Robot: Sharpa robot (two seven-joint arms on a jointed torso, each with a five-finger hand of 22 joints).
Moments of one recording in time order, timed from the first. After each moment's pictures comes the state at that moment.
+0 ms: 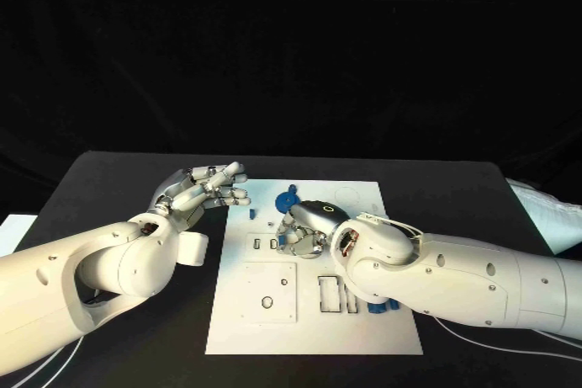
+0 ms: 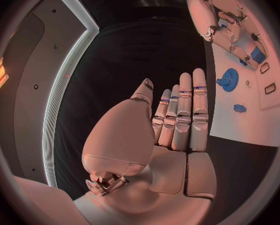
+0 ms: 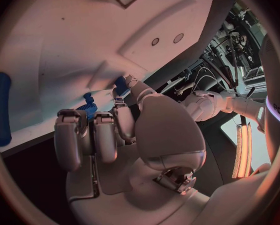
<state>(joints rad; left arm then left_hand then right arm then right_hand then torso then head) 1.18 -0.93 -0.02 1.71 0.06 -0.38 0.42 1.42 0.02 -0.01 0.16 0.13 1.00 0.21 0.08 0.07 1.11 0.14 0.07 0.07 1.24 0.08 0.21 0.32 0.16 1.17 0.18 0.35 0.16 1.11 -0.69 -0.03 1.65 -1.58 -0.34 -0.38 1.25 -0.04 0.29 -0.01 0.15 1.11 0.11 0.11 0.09 1.42 0.02 1.27 1.31 1.47 -0.04 1.52 1.31 0.05 1.47 0.06 1.49 1.31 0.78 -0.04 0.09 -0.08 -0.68</state>
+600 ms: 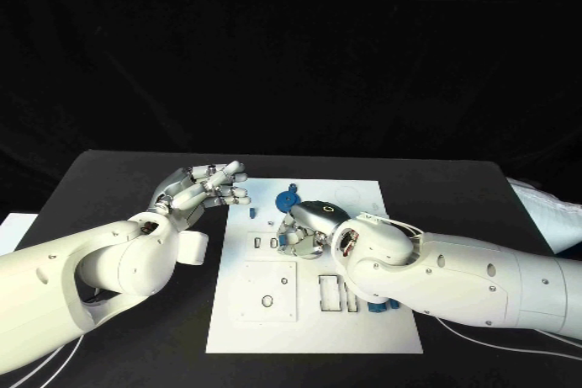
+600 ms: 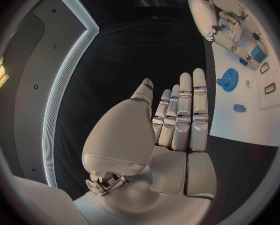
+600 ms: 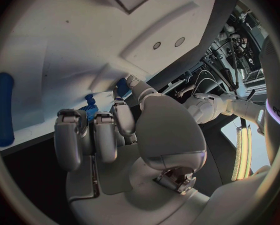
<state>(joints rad) 1.18 -0.93 -0.02 1.71 0.06 -0.38 0.42 1.42 0.02 -0.02 0.16 0.13 1.00 0.21 0.08 0.07 1.11 0.14 0.07 0.07 1.24 0.08 0.21 0.32 0.16 1.17 0.18 0.35 0.16 1.11 -0.69 -0.03 1.65 -1.60 -0.33 -0.39 1.22 -0.09 0.26 0.01 0.18 1.07 0.13 0.08 0.07 1.40 0.04 1.22 1.31 1.46 -0.04 1.52 1.31 0.05 1.47 0.06 1.49 1.31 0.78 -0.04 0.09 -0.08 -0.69</state>
